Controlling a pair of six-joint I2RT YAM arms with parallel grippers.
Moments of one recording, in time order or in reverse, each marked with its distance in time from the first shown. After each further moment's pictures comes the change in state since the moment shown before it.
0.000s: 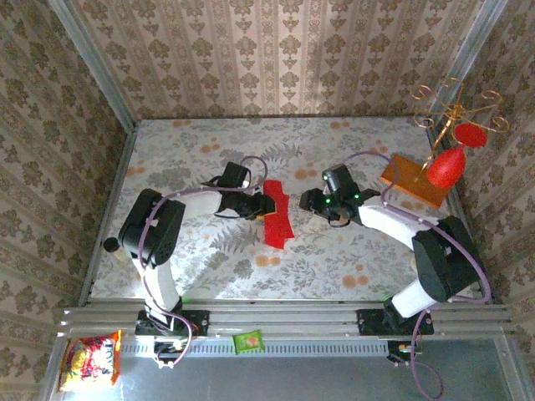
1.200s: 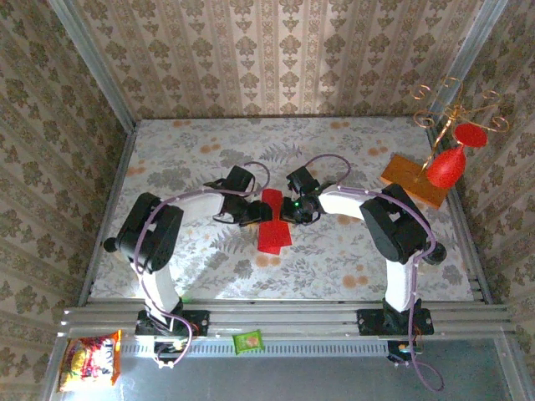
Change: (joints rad) left arm -0.046 -0.066 -0.010 -0.176 -0.229 0.047; right arm 0.117 0.391 0.263 -0.074 -0.088 -0.013
